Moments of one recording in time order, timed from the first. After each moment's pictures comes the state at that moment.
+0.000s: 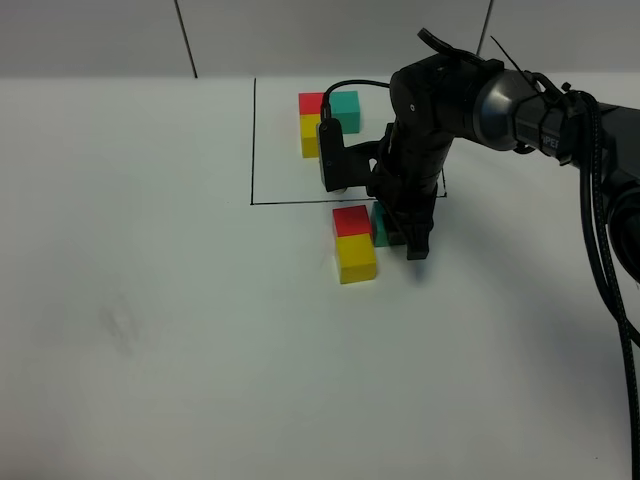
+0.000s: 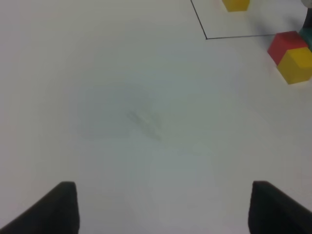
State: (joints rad) left arm -0.01 -0.01 -0.51 -0.15 1.08 0.06; right arm 0.49 2.27 -1.72 0.00 0.91 -1.09
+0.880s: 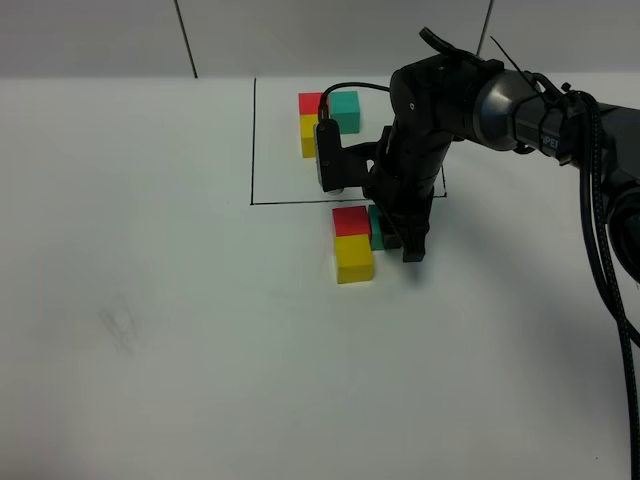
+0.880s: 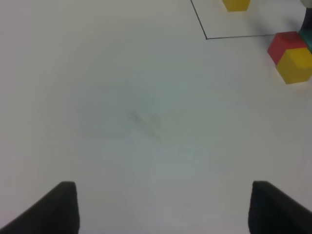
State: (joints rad) left arm -0.01 -0.01 -0.51 -0.15 1.08 0.06; right arm 0.49 2.27 -1.72 0.04 0.92 -1.11
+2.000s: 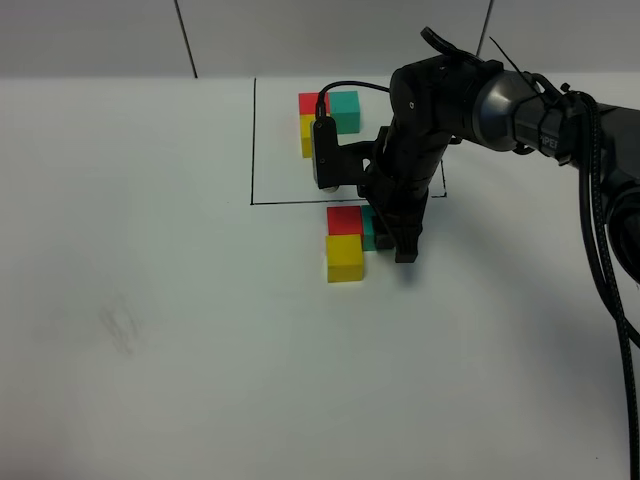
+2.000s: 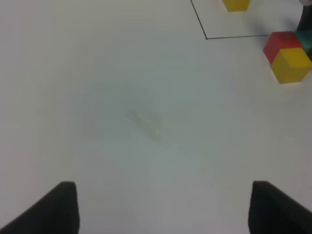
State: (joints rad) left arm -0.01 -0.01 -0.51 -0.15 1.08 0.06; right arm 0.49 2.28 -1.72 0.09 0.90 -1.11
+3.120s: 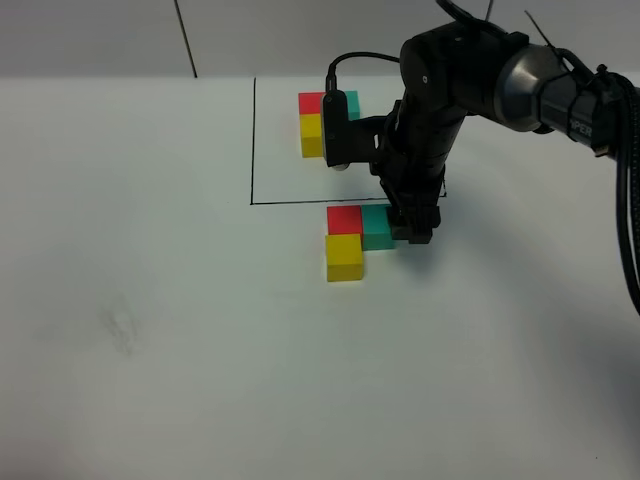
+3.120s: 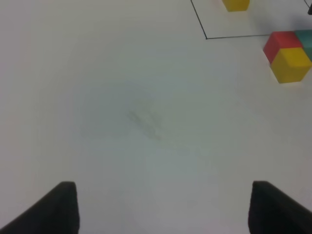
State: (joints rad) left arm -0.01 -0.01 -0.51 -0.15 1.08 0.06; right arm 0.48 2.18 -1.72 0.00 0.98 -1.02
